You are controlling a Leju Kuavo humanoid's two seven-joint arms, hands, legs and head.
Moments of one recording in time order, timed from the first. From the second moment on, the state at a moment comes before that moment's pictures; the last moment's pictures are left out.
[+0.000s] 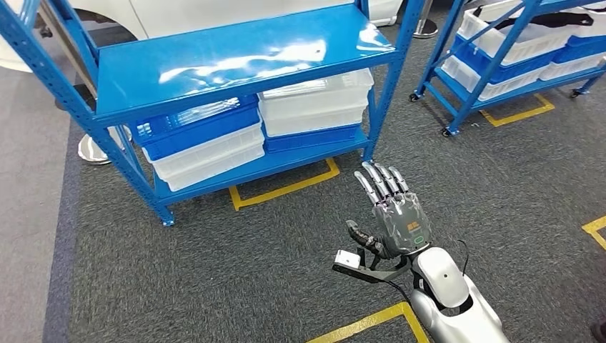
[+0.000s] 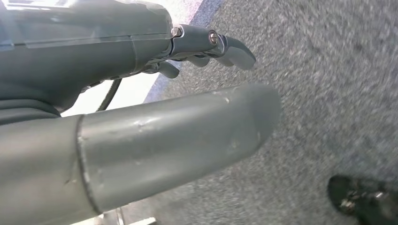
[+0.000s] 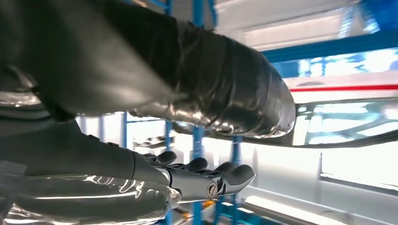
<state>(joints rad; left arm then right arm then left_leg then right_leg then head) -0.07 -0.07 1.16 -0.20 -1.34 0.02 0.23 -0.30 -0.23 0.46 -1.47 1.23 -0.47 -0.02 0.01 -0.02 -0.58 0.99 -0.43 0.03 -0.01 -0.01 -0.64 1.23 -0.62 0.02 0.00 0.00</state>
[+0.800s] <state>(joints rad) -0.07 -0.07 1.16 -0.20 -1.35 0.03 0.23 -0.24 -0.25 0.39 -1.48 1.23 -0.50 -0.05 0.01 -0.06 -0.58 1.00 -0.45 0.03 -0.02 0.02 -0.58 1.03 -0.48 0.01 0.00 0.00</state>
